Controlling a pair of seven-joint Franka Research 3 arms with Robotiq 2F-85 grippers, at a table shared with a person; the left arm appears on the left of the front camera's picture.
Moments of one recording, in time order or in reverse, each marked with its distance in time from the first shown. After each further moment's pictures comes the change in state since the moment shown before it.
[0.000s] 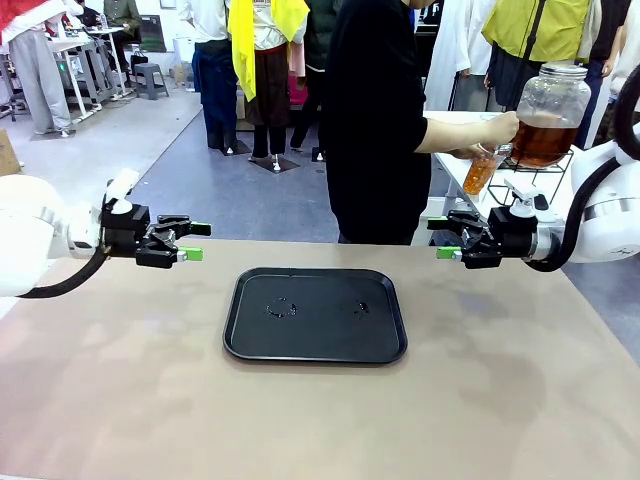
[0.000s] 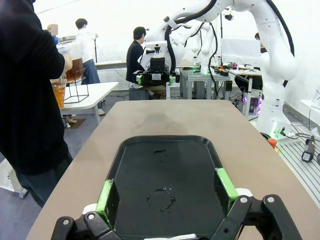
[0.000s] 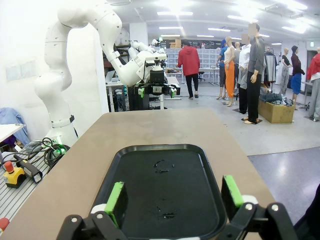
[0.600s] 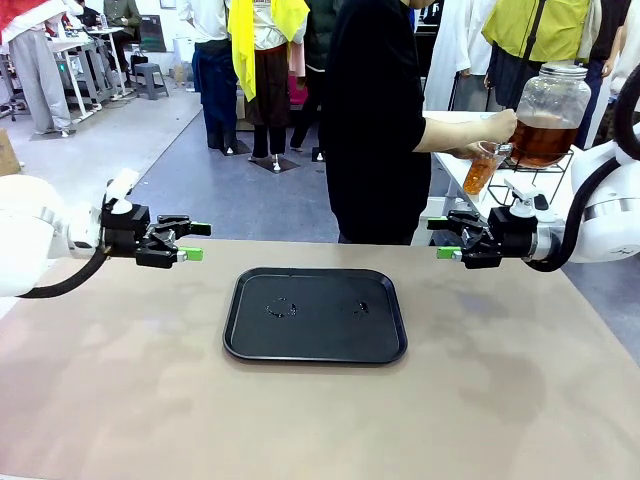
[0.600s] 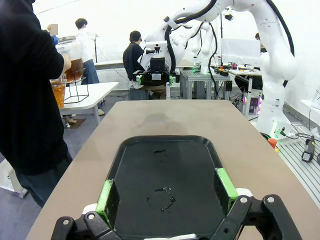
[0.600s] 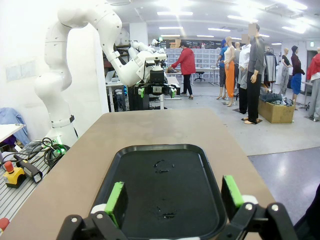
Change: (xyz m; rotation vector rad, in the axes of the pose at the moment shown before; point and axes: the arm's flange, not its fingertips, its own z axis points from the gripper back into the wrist) left arm 0.000 0.000 0.000 0.000 0.000 0.000; right arm 0.000 0.000 0.000 0.000 0.000 0.000
